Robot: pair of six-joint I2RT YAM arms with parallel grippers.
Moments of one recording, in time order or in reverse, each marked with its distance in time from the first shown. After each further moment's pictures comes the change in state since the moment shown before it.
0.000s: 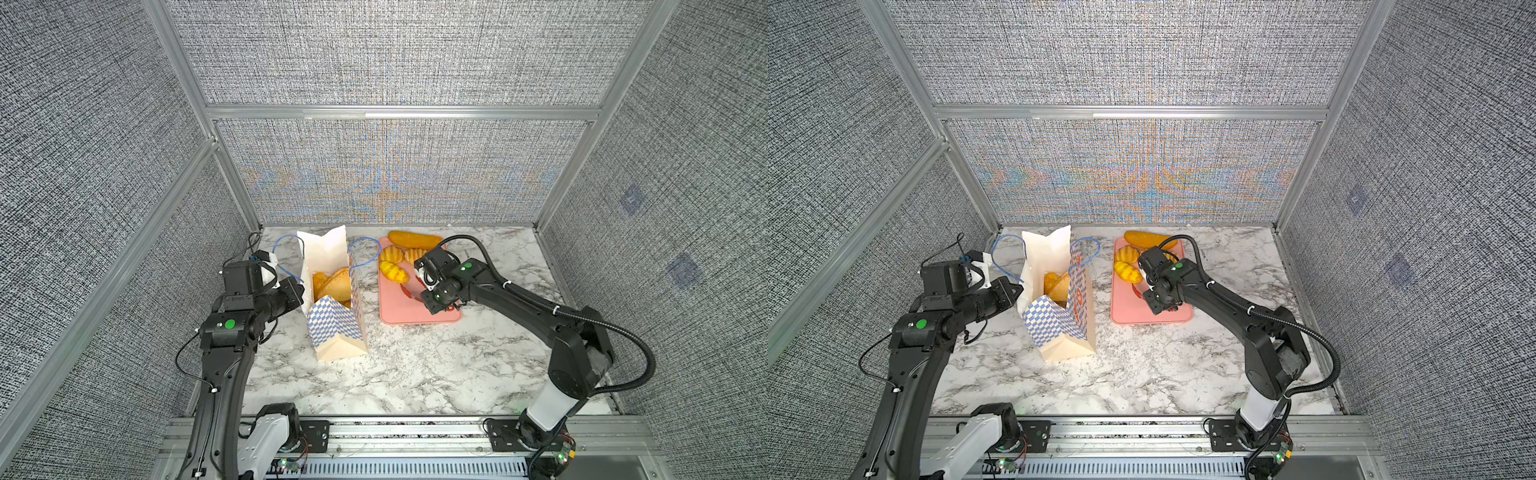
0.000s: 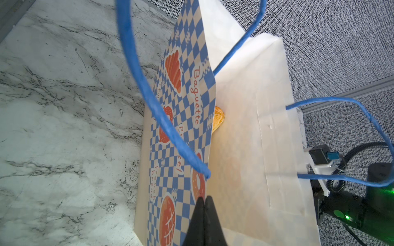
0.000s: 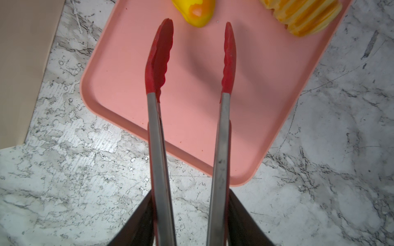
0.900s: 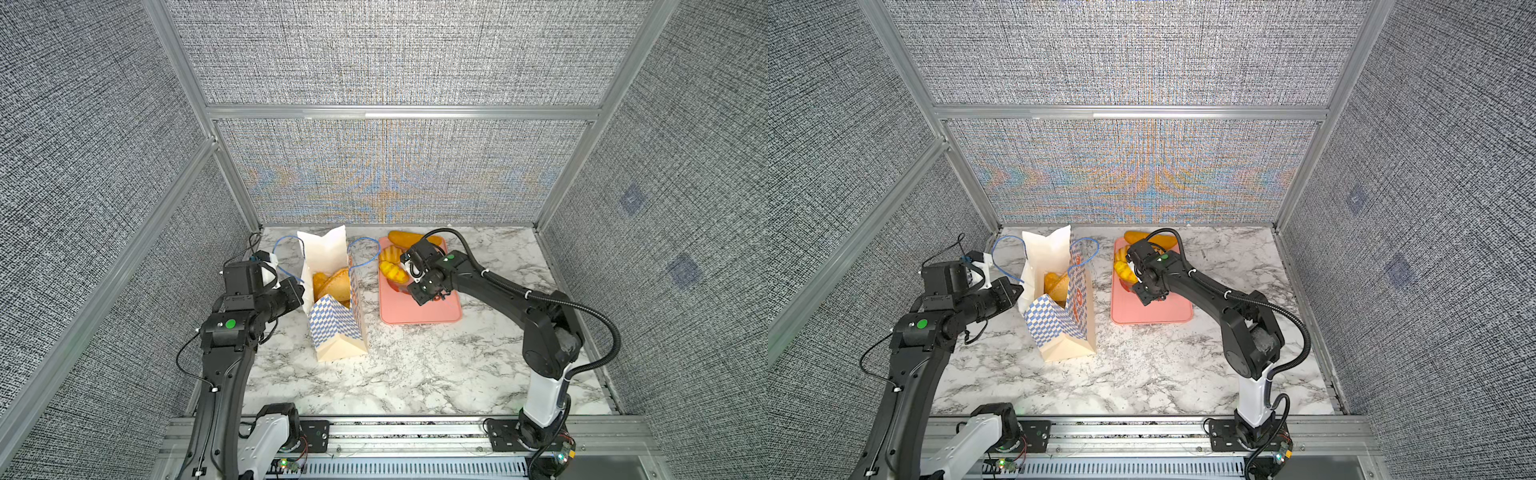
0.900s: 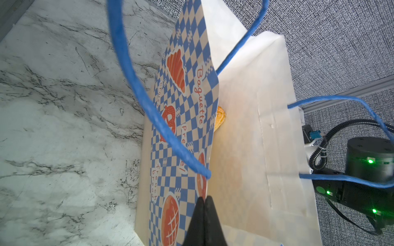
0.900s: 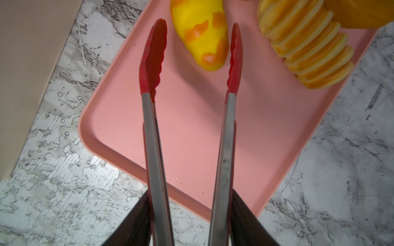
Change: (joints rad) left arm 0.000 0.002 -0.004 0.002 -0.001 0.003; right arm 0.000 0.180 0.165 0.035 -0.014 -0.090
